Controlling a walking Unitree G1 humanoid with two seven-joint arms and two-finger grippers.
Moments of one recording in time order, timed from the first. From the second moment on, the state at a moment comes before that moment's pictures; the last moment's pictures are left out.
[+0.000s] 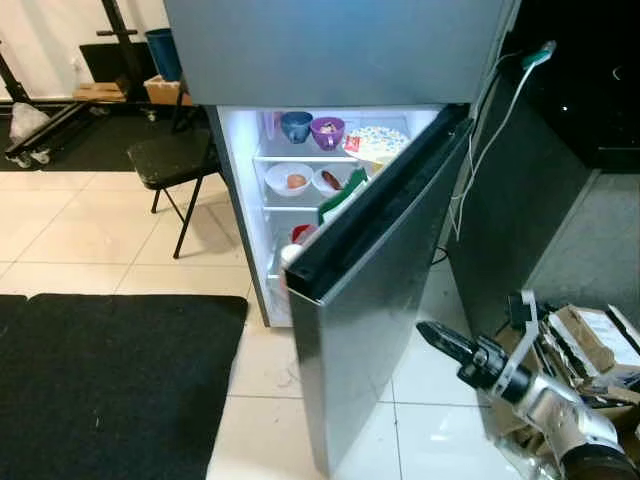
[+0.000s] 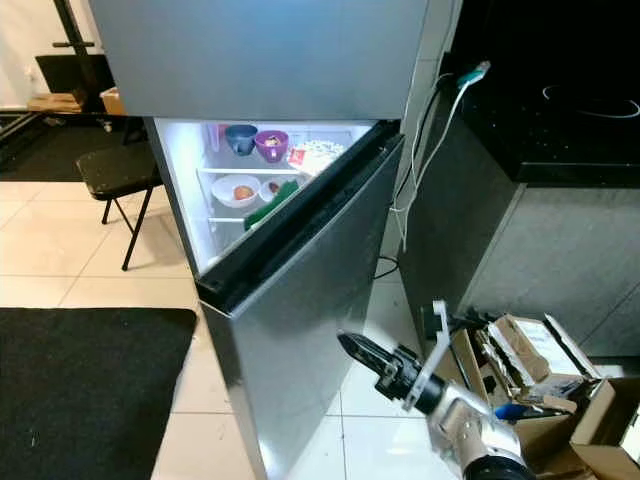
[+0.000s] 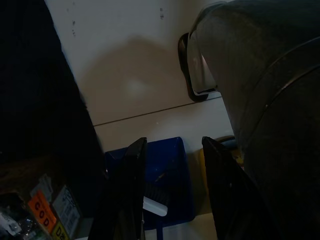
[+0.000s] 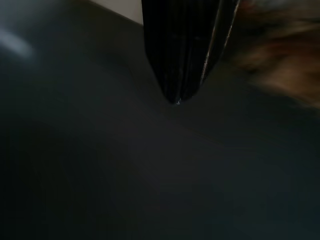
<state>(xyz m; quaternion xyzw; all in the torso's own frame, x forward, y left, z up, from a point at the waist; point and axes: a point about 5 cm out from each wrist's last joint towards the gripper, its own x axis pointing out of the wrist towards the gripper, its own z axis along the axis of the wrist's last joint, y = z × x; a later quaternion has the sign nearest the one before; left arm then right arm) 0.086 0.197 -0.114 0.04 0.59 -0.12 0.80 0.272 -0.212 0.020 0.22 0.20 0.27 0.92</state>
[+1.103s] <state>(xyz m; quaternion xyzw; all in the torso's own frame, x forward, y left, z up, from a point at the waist) 0.094 0.192 -0.114 0.09 0.58 -0.11 0.80 0.113 -0.251 -0.095 0.02 0.52 -0.02 0.85</state>
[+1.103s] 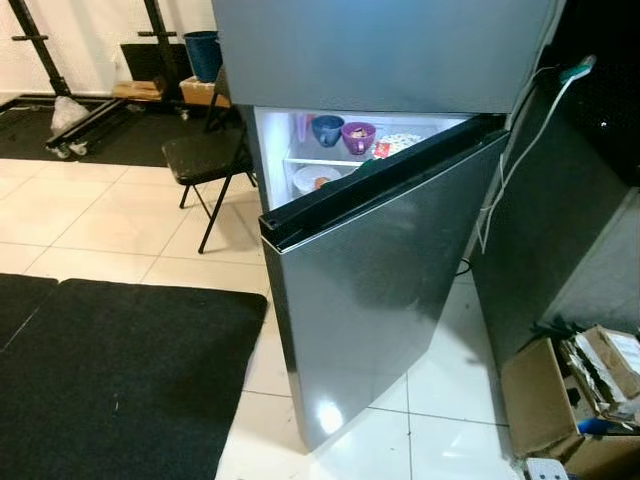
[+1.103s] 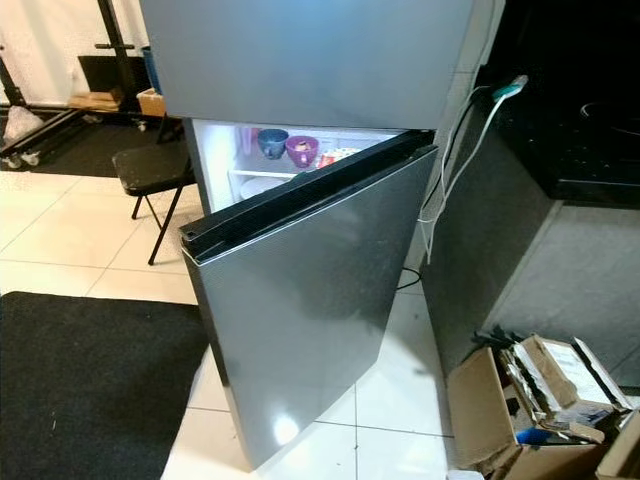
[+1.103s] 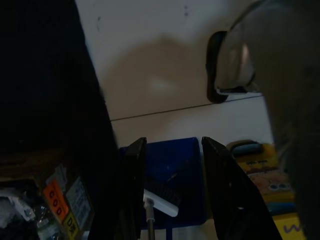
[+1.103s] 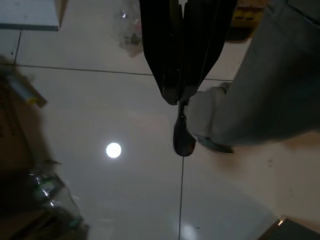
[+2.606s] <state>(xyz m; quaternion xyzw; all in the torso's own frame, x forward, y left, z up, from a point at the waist) 0.130 0.192 -0.104 0.07 0.53 -0.11 0.84 0.109 -0.250 -0.097 -0.02 0.53 -0.02 0.85</state>
